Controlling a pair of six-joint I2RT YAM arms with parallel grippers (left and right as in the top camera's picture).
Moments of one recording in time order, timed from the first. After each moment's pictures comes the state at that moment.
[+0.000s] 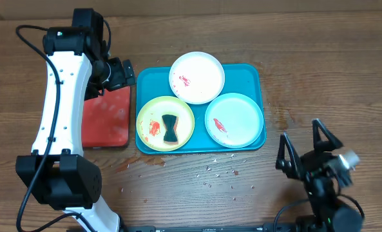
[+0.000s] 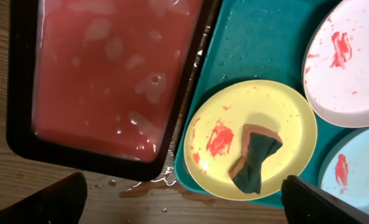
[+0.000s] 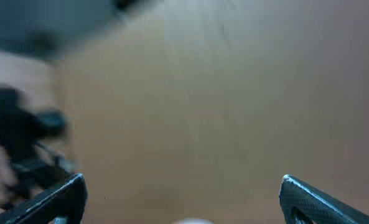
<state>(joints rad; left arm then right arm) 0.00 1.87 1.89 -1.44 0.04 -0.33 0.06 0.01 0.02 0.45 -0.27 0.42</state>
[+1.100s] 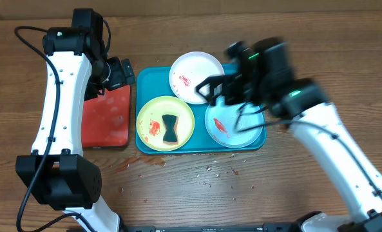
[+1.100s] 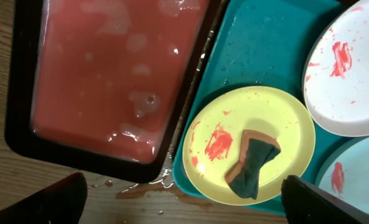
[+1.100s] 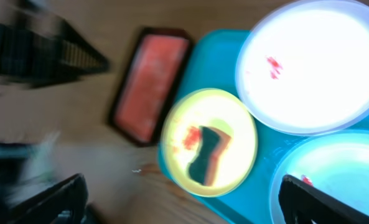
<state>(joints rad) 0.00 1.87 1.88 -1.43 0.03 -0.37 0.44 1.51 1.38 -0.68 -0.45 0.38</state>
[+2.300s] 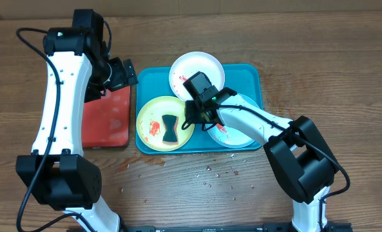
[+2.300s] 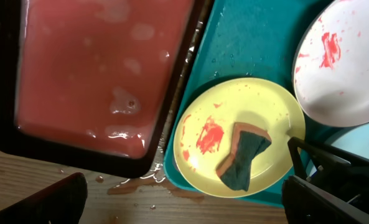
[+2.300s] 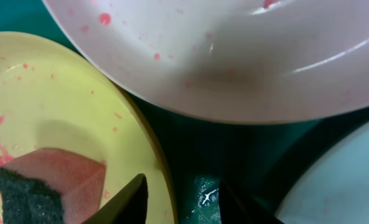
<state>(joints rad) -0.01 1.87 1.88 -1.44 0.07 -0.37 0.65 2.04 1.38 -0.53 -0.07 0.62</state>
